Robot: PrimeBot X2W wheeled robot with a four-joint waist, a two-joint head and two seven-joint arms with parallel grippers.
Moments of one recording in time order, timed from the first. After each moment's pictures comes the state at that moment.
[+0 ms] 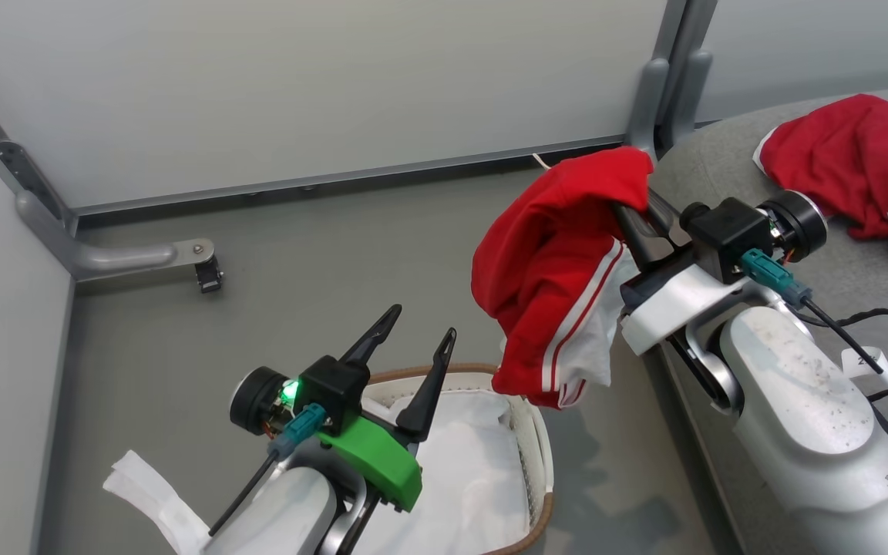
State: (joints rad) left arm -0.39 0.19 -0.75 0.36 -0.48 -0.02 -0.26; right arm -0.60 -0.22 0.43 0.36 0.23 0.13 -0.26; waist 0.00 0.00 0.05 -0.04
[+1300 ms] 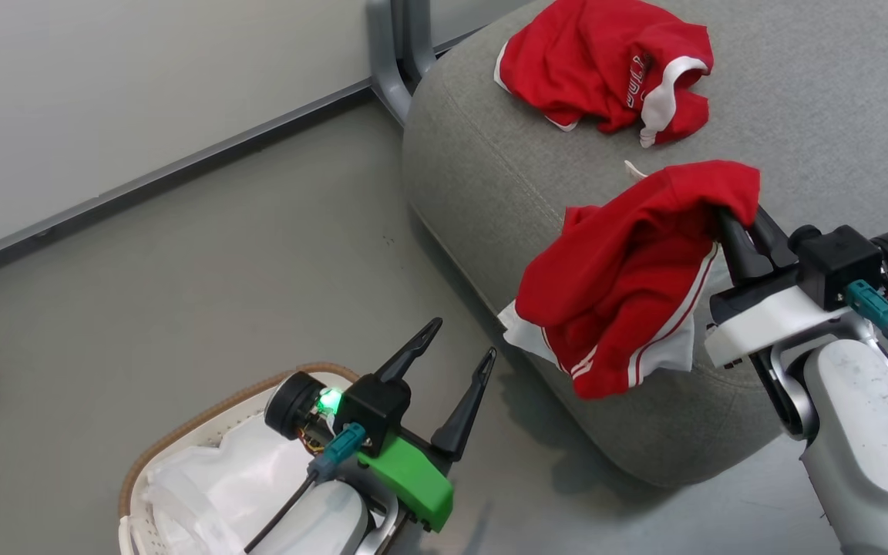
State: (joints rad) left arm -0.36 0.13 -0.74 0.36 -0.37 -0.06 -0.26; right arm -0.44 -0.25 0.20 0.24 0.17 0.13 -0.26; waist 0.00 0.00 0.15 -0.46
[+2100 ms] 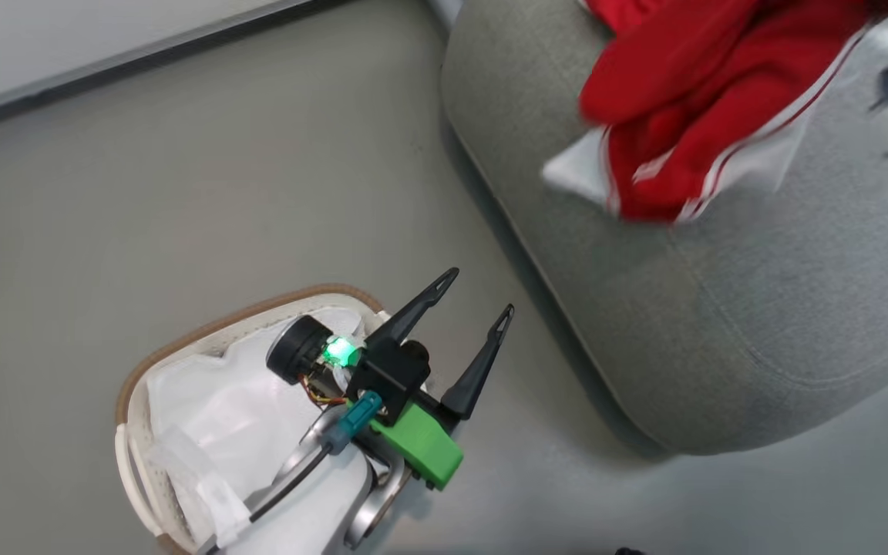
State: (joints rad) left arm -0.45 0.15 -0.78 0.30 -0.30 -0.05 -0.24; right arm -0.82 -0.48 0.18 0.32 0.21 0.13 -0.26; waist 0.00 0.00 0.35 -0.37
